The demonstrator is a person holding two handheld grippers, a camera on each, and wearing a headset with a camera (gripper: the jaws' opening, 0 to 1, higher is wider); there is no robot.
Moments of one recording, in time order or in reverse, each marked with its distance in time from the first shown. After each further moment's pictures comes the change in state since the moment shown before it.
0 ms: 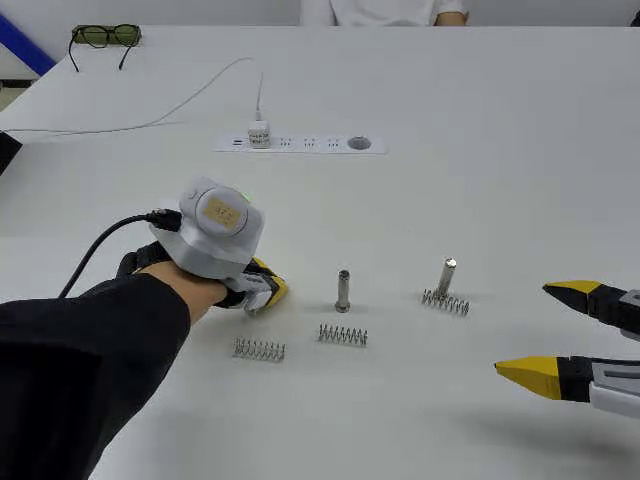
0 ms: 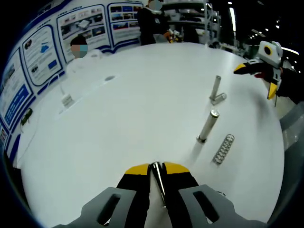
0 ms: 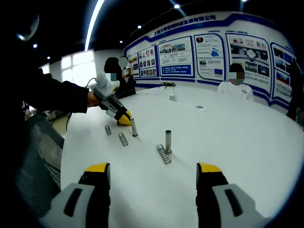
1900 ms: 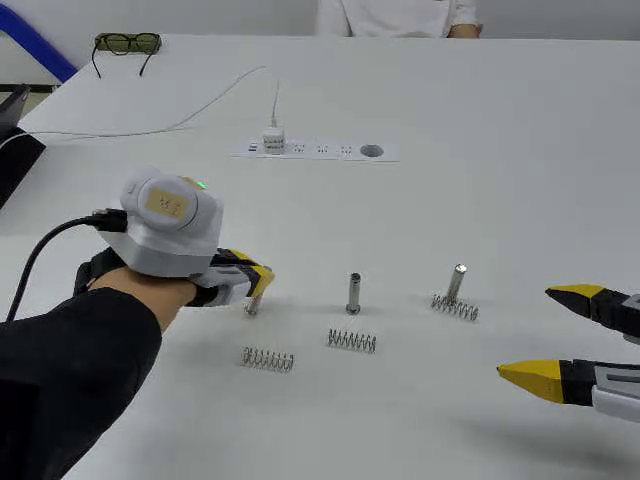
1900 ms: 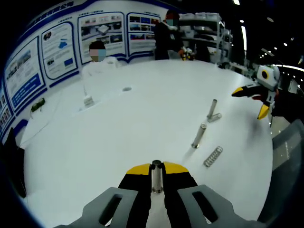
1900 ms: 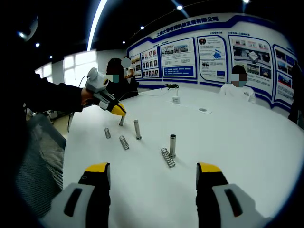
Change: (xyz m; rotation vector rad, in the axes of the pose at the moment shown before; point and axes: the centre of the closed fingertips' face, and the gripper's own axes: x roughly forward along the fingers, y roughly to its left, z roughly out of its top) left arm -0.061 0.004 0.005 -0.137 -0.136 0.054; right arm 0.001 0.008 0.008 -0.015 -0.008 0.018
